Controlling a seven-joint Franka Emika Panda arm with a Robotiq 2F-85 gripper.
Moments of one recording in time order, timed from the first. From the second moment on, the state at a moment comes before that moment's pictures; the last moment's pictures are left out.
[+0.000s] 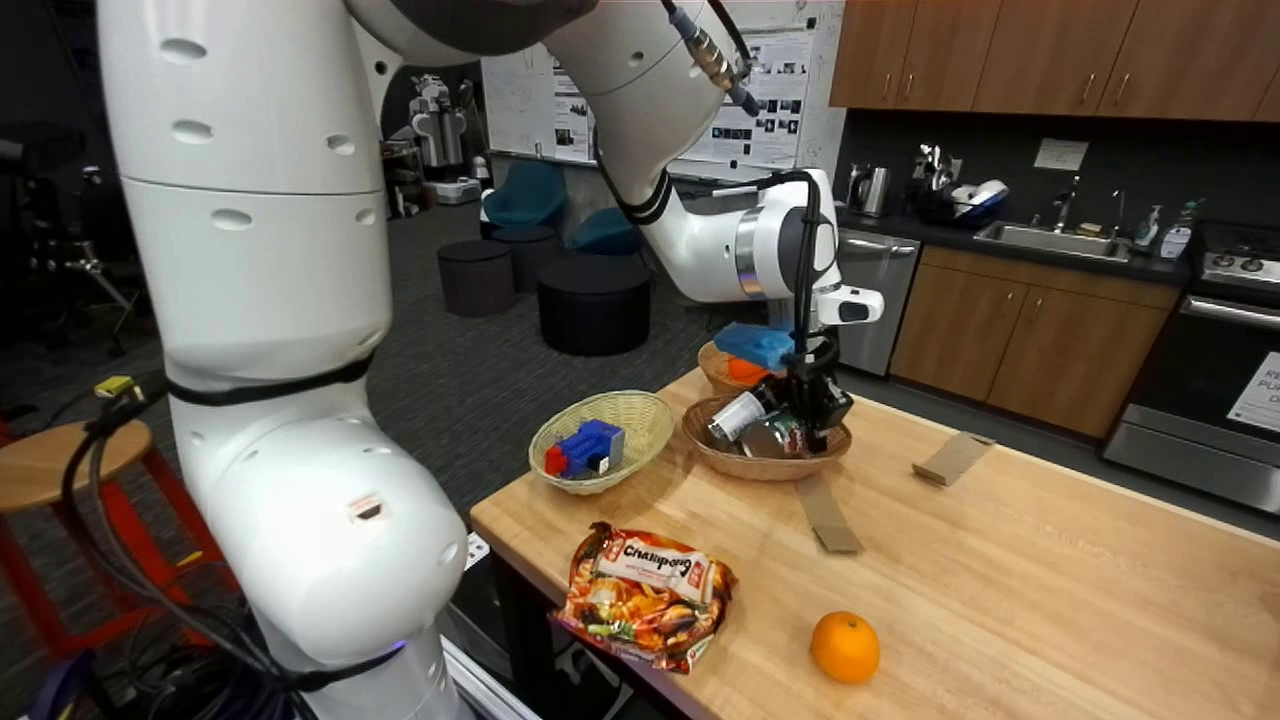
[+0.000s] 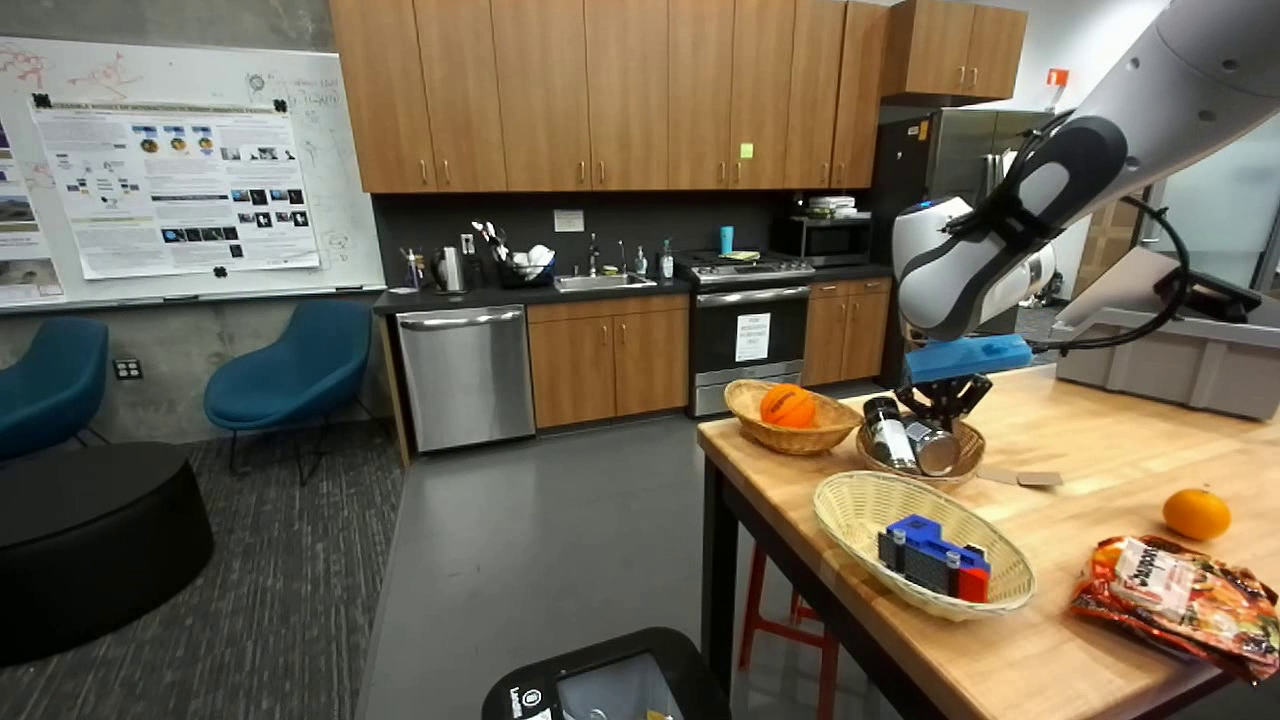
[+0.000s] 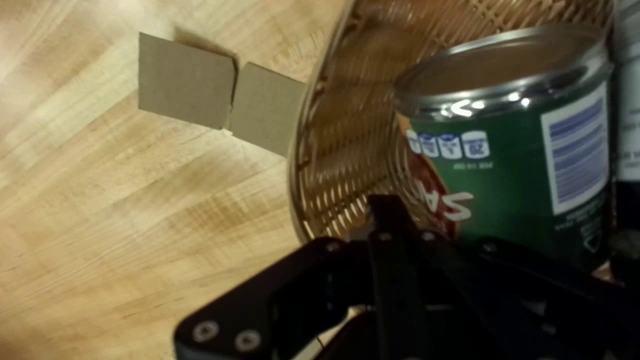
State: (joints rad) arm -0.14 0.12 -0.18 -2.23 -0.39 2.37 0.62
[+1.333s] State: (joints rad) arm -0.22 0.21 -0.37 -2.21 -0.53 2.29 0.70
